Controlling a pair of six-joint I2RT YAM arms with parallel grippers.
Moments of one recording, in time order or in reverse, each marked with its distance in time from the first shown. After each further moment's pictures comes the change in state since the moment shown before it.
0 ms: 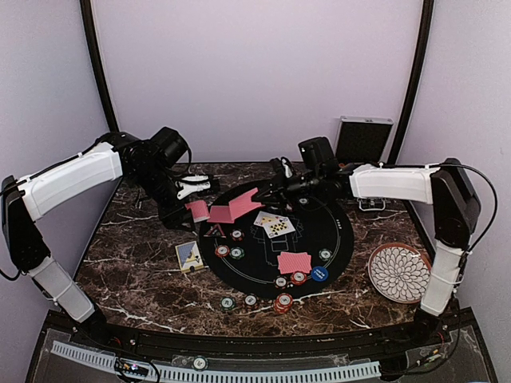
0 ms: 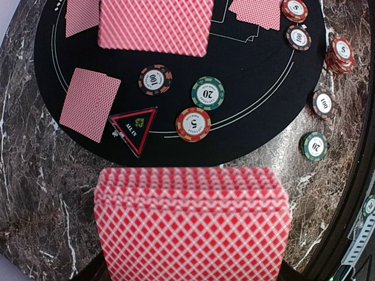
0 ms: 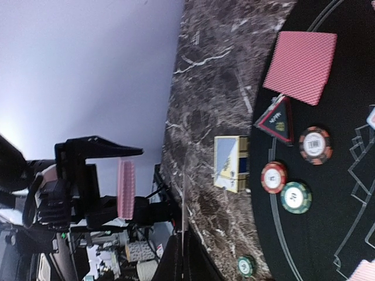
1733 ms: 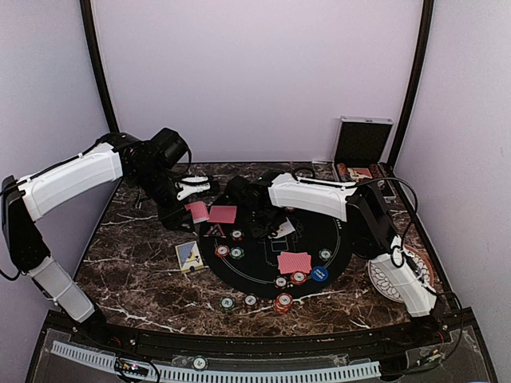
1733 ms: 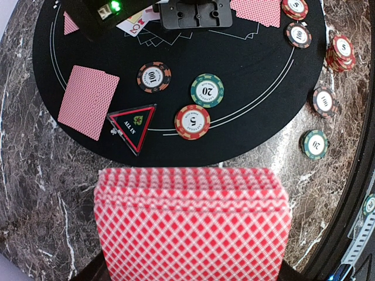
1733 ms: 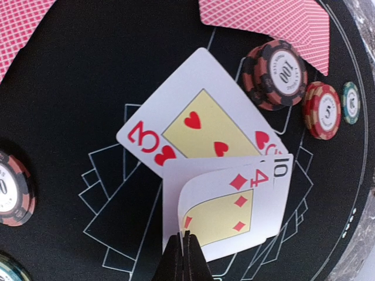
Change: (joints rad) left arm 0.000 -0.001 -0.008 -0.001 -0.003 0.000; right arm 0.240 0.628 0.881 -1.159 1.169 -0.568
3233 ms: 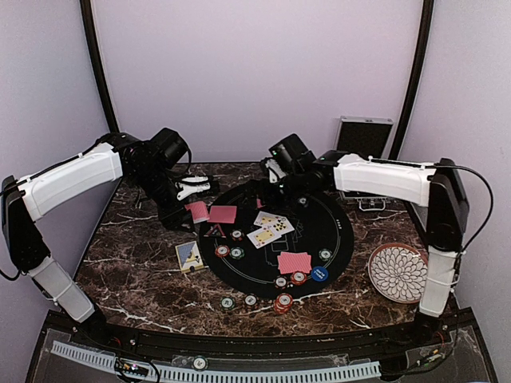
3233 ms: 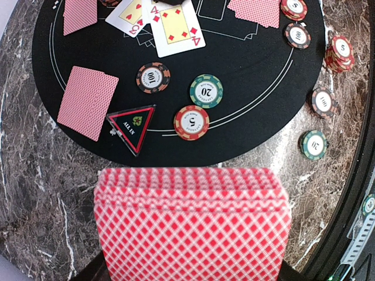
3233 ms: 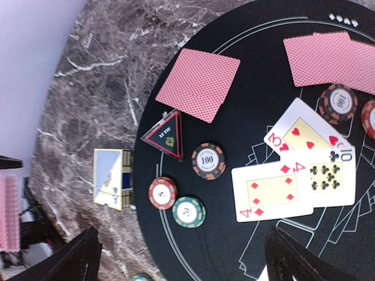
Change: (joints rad) left arm 0.000 0.000 0.000 0.000 0.003 0.000; right arm -0.072 -0.497 -0.491 0.507 -0.540 0.163
